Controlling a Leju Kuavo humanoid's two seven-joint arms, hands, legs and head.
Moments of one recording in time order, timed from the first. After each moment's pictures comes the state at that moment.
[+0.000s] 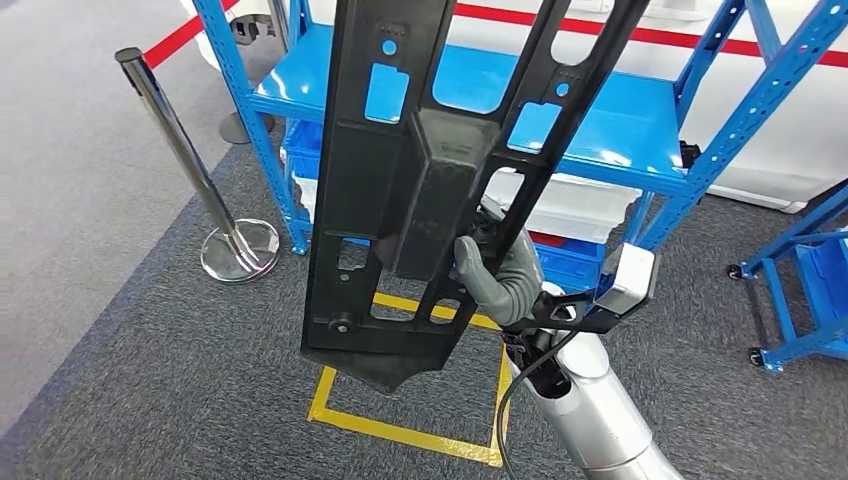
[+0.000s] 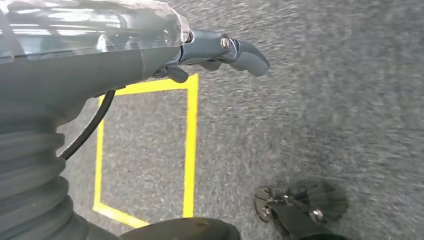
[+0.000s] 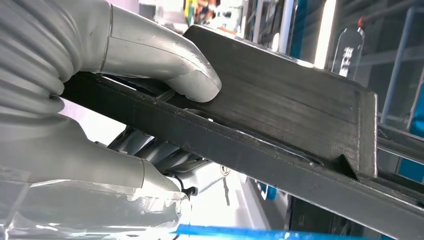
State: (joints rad) left arm -0.12 -0.19 0.95 -0.20 -1.36 0.29 -0.02; right arm -0.40 -0.04 0.44 -1.72 -0.33 0.32 -0.32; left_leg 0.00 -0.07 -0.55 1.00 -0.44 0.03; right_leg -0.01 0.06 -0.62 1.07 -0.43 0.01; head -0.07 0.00
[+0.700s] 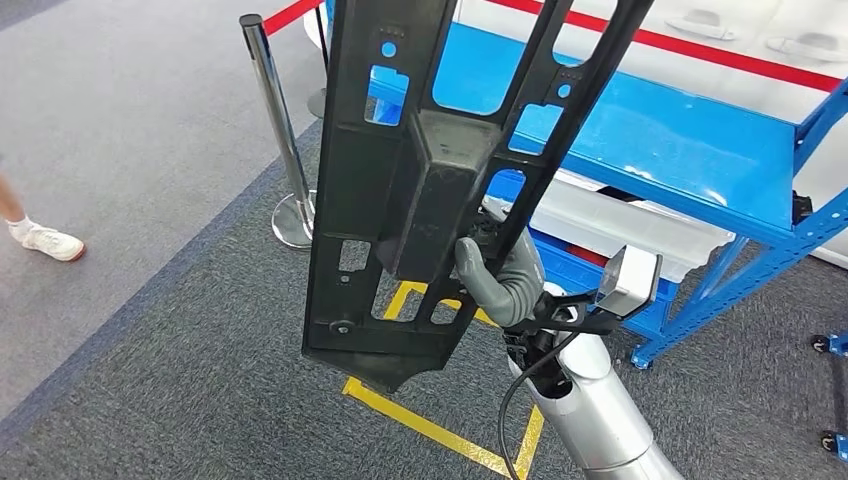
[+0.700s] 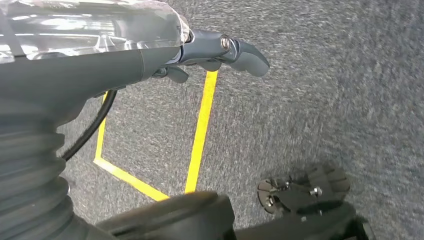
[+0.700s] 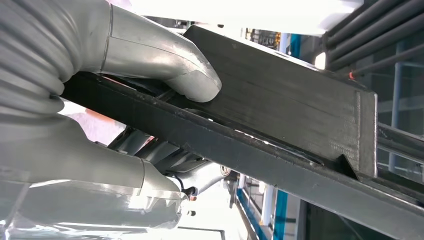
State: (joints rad) left arm -0.11 -0.19 0.94 -0.20 -1.37 0.29 -0.02; right arm -0.39 -0.04 0.44 -1.73 -0.32 0.33 -0.32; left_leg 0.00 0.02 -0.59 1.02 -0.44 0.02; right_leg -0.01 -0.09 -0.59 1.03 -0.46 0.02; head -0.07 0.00
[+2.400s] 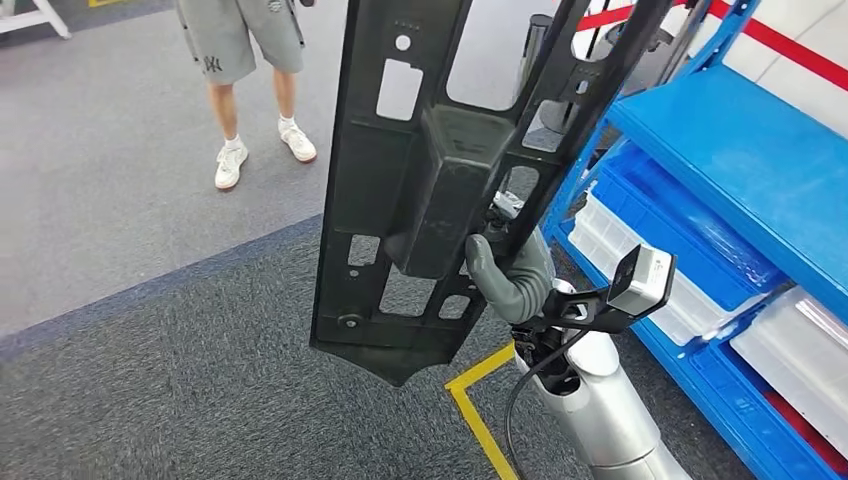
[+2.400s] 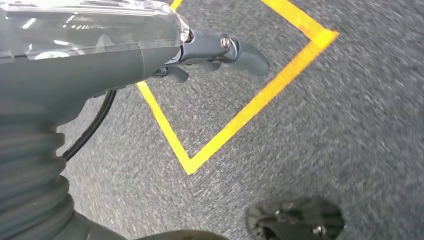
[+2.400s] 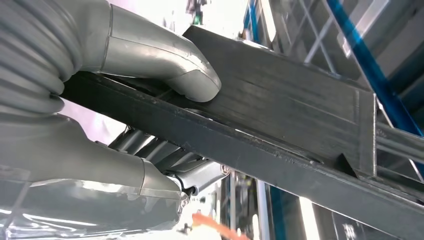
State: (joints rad) left arm -0.13 -0.19 0.93 -0.20 -1.37 0.30 -0.01; right arm -0.39 -0.05 0.42 -1.74 -0.33 0.35 -0.33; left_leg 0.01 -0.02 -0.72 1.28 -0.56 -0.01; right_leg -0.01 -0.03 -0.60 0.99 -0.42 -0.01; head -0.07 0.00
